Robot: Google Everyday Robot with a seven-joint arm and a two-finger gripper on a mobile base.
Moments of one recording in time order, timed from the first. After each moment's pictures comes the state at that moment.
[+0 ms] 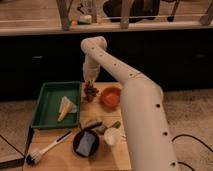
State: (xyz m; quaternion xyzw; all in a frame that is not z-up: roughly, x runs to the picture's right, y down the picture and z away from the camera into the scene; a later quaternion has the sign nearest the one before) arm -0.086 -0.033 0.871 -0.26 -0.27 -0.46 0.81
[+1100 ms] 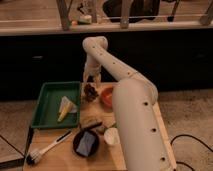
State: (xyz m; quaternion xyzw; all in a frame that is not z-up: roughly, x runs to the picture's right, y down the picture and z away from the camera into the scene) arm -0.077 -0.032 0.883 -0.28 -0.28 -0.46 0.80
